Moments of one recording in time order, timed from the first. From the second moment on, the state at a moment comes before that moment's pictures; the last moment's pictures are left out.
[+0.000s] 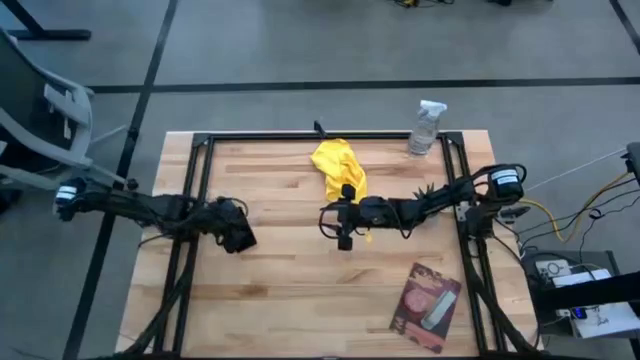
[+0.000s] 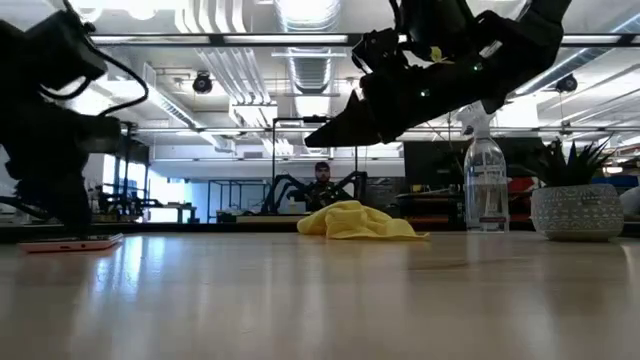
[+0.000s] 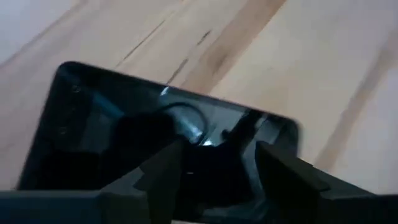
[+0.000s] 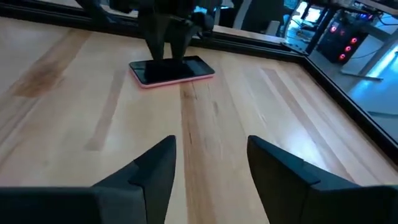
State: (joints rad) left arm -0.10 0.68 0.24 -0.62 -0.15 -0.82; right arm 0.03 1.74 0.77 0.67 0.15 -0.16
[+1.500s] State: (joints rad) left arm -0.09 1.21 0.39 -0.46 -0.26 -0.66; right arm 0.04 2.20 1.31 0.28 0.12 -0.56
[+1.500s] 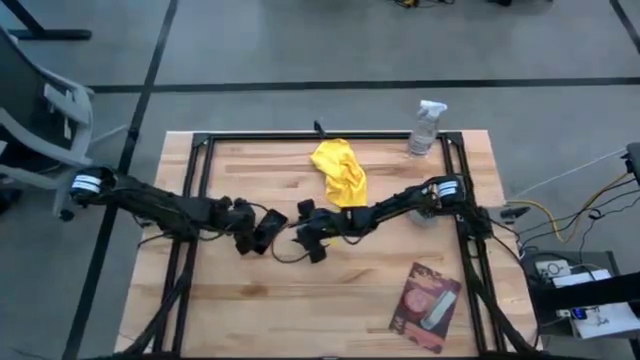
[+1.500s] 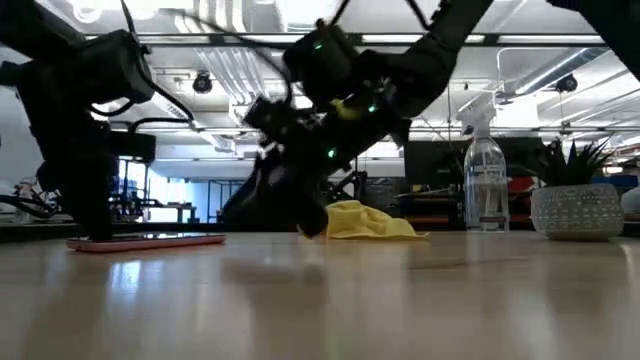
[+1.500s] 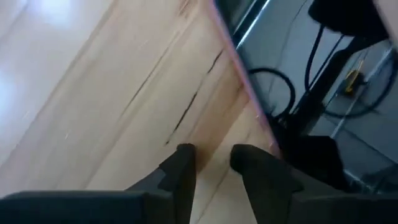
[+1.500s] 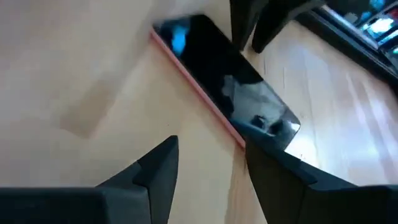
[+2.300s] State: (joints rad) left arm -0.10 1.34 0.43 -0.15 -0.24 -0.54; right arm 0.07 2.30 1.59 -0.14 0.21 -0.91
